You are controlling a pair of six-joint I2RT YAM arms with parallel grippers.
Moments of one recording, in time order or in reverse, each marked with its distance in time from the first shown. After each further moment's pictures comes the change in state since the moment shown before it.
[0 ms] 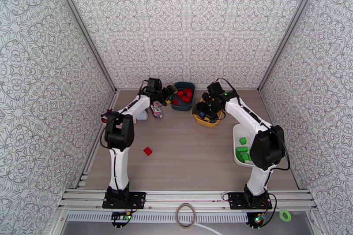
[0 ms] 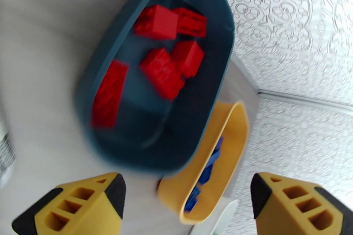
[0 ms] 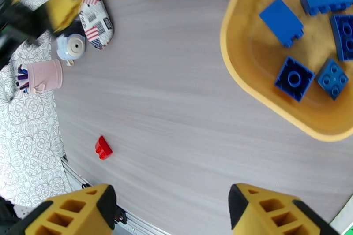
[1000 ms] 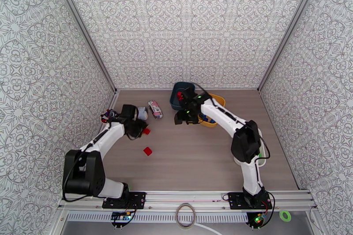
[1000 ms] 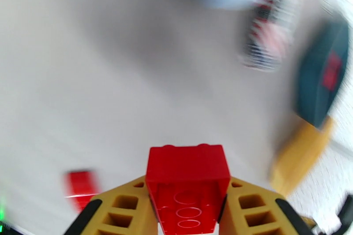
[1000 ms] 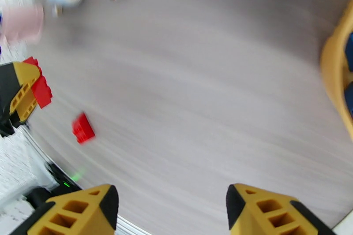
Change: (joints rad) left arm 0.148 -0.512 -0.687 -0.098 -0.132 -0.055; right arm 0.184 0.223 0.246 -0.085 0.086 -0.062
